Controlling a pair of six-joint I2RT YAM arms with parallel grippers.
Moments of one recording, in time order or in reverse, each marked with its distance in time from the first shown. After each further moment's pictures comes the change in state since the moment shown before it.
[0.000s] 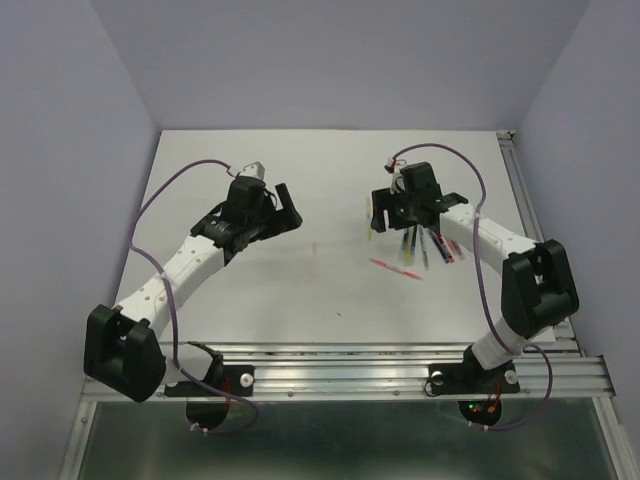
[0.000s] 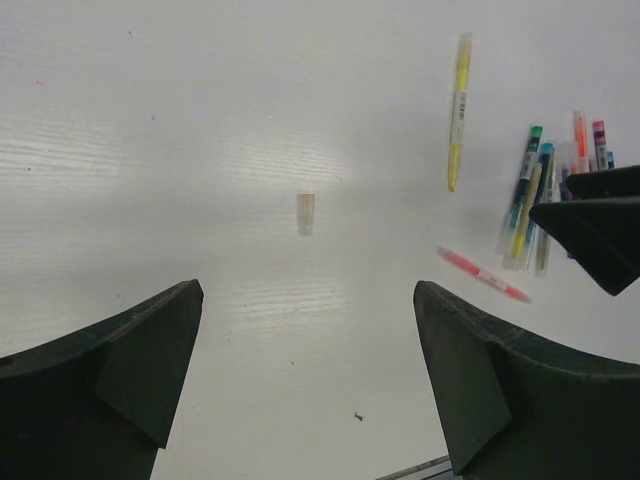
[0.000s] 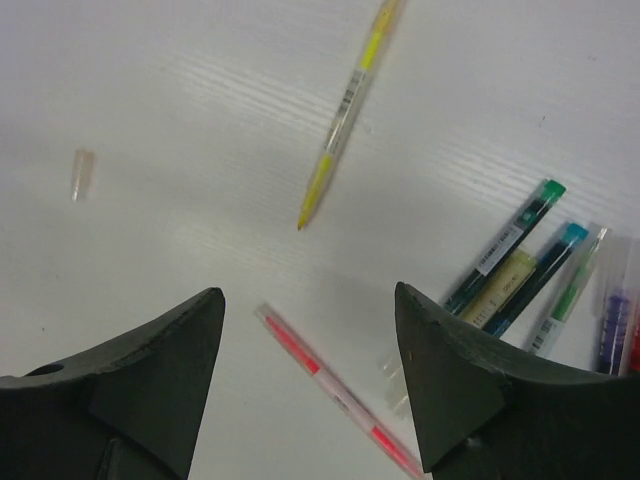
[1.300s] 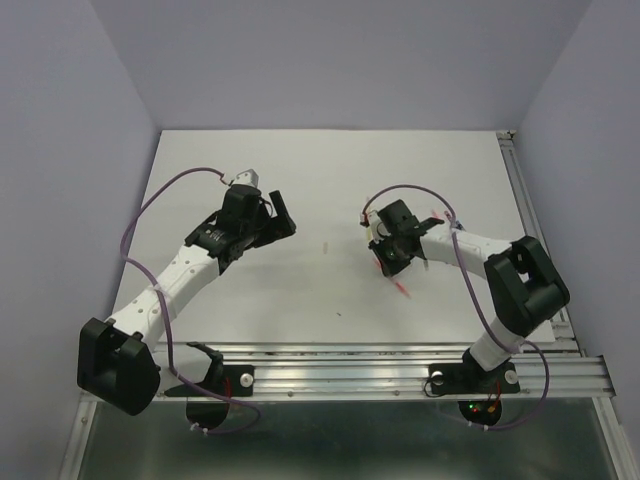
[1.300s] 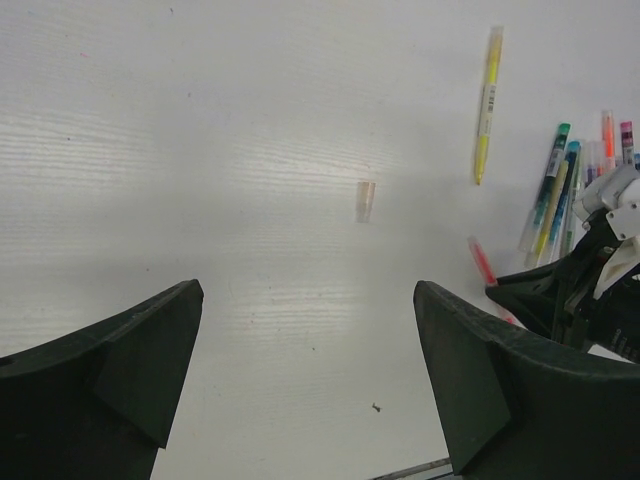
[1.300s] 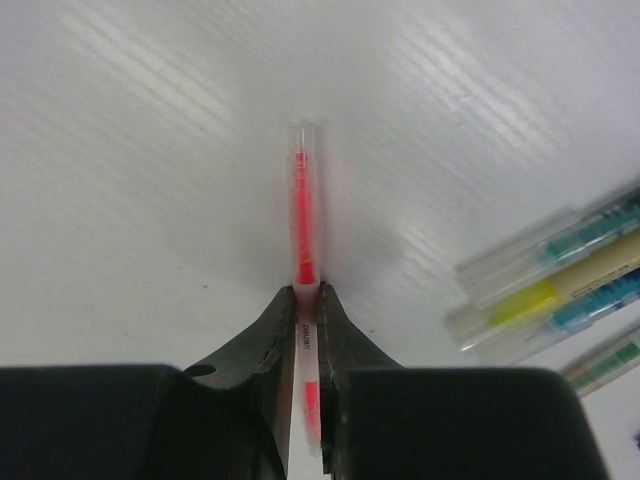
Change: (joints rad) left arm 0.000 -0.098 -0.068 -0.029 -0.050 -0.009; right arm 0.140 0.024 -0.188 -0.156 0.048 -0.268
